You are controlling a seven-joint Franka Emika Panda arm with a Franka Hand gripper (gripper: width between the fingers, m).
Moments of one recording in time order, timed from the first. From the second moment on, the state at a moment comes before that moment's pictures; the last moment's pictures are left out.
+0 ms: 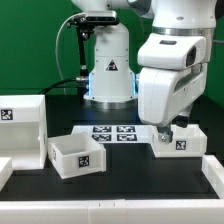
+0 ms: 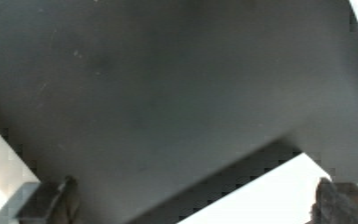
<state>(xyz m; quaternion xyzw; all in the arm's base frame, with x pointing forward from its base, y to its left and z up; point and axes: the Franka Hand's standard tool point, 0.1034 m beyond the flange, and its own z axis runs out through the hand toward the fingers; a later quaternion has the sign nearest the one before) 0.568 0.074 0.089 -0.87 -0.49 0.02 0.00</state>
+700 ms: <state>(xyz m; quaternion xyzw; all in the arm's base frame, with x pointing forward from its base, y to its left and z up) 0.566 0.052 0.116 -0.87 -0.50 0.03 -0.01</state>
